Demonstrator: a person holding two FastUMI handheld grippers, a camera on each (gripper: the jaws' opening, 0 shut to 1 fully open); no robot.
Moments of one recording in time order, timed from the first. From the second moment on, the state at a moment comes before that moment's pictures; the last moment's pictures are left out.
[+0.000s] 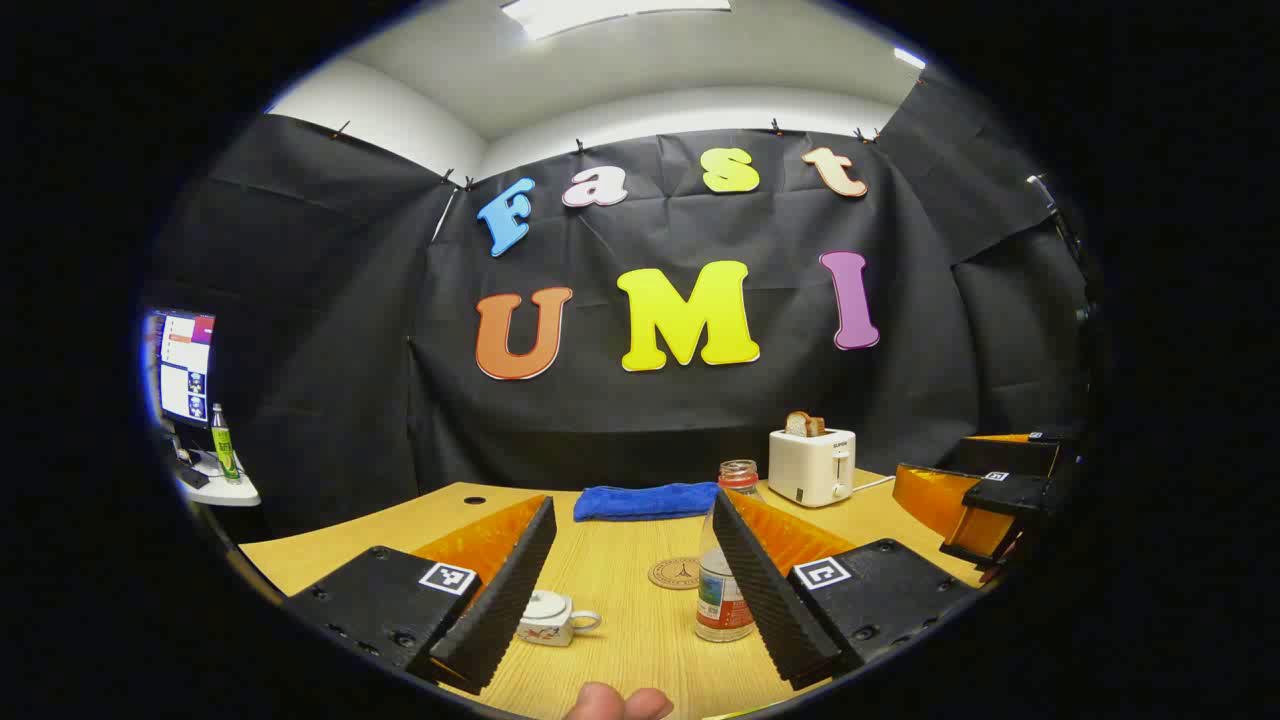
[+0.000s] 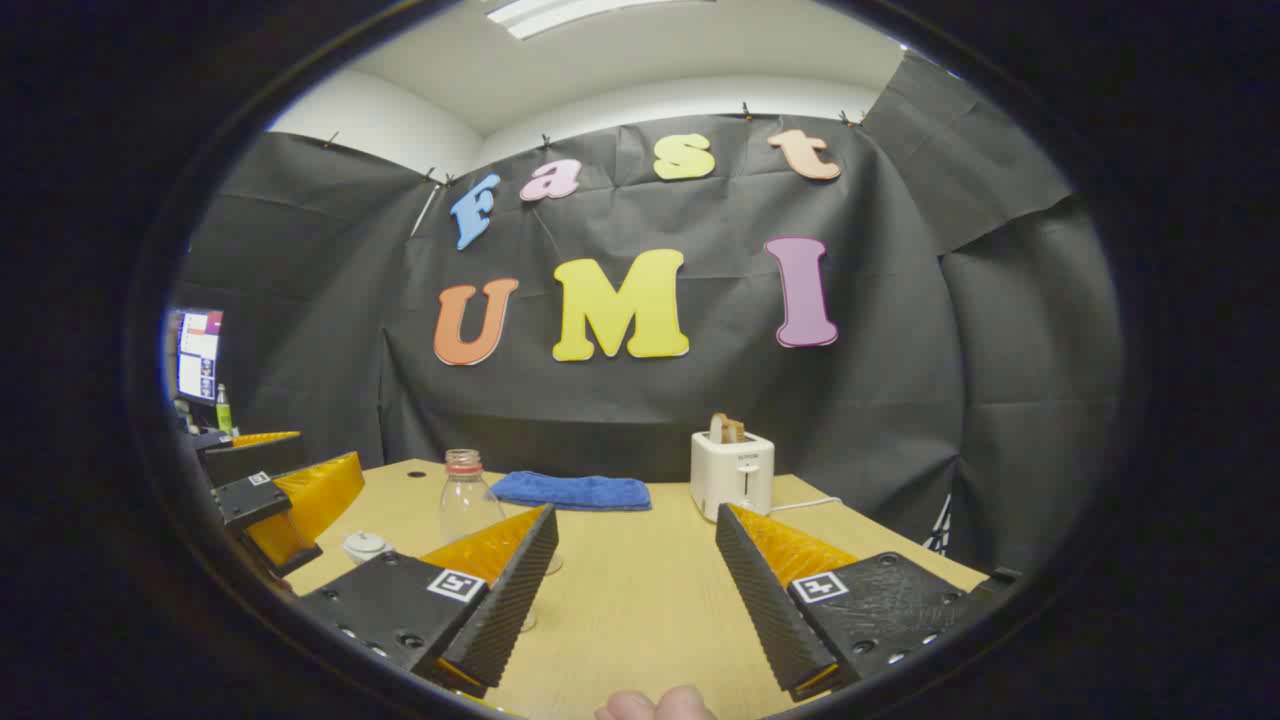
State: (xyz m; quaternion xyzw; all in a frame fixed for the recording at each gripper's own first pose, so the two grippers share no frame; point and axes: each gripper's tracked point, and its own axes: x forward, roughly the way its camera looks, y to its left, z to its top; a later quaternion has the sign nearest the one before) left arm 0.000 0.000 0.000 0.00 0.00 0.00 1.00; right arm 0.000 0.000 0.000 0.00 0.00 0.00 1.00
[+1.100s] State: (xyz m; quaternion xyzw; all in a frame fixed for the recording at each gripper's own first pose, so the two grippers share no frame) left arm 0.005 0.017 -0.011 -0.01 0.02 0.02 1.00; right arm 0.007 0.012 -0.019 0.00 0.02 0.00 1.00
